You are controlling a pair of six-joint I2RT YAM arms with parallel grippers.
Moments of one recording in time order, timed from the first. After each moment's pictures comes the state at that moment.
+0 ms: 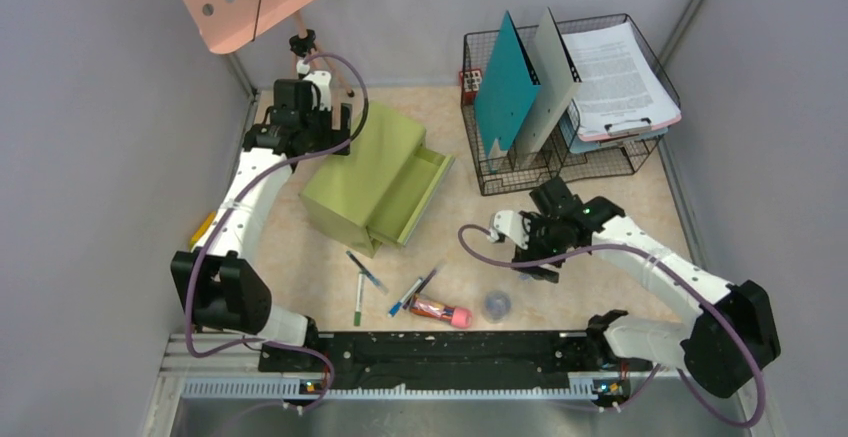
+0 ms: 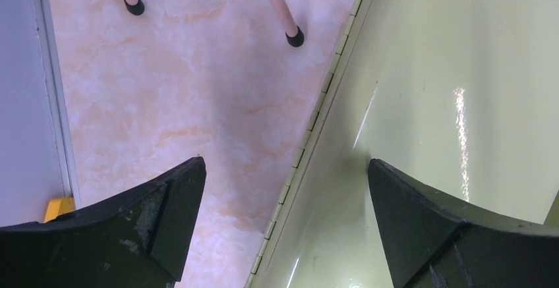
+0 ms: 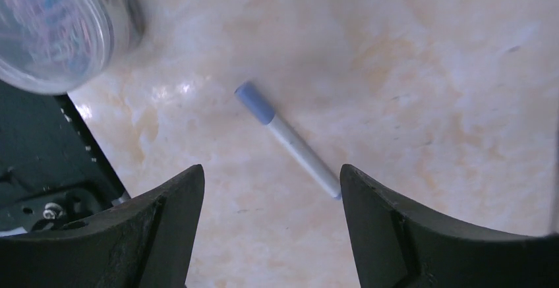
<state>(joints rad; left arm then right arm) -0.13 1.47 1.40 -0.63 -0.03 0.01 0.55 1.15 0.86 -0.90 -0.22 -0.78</state>
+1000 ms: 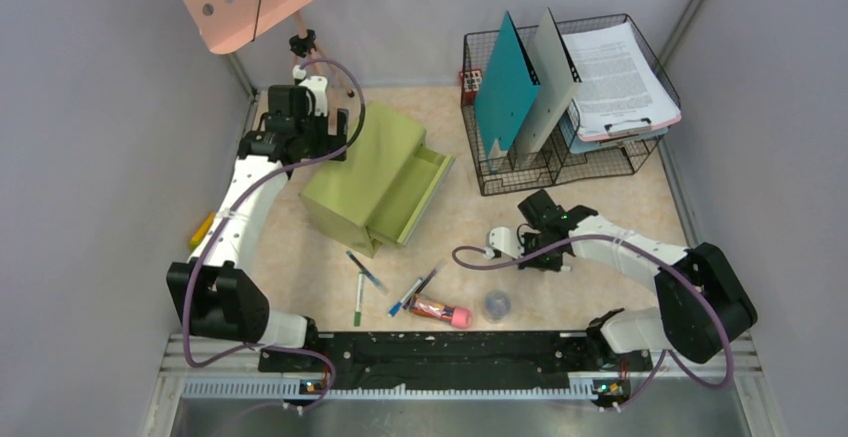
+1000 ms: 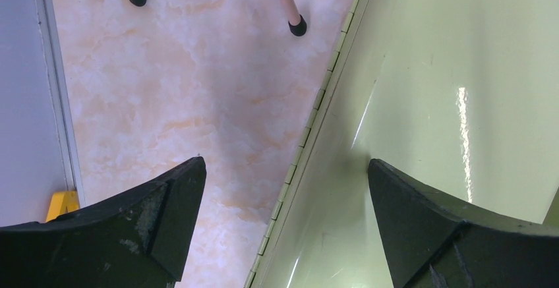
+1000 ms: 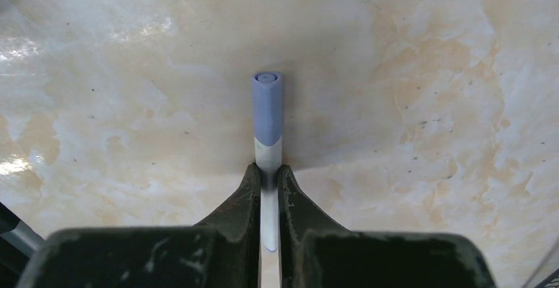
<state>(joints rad) -0.11 1.42 1.36 -0.63 -0.02 0.03 0.55 1.33 0.67 -0.68 -0.08 -0.93</state>
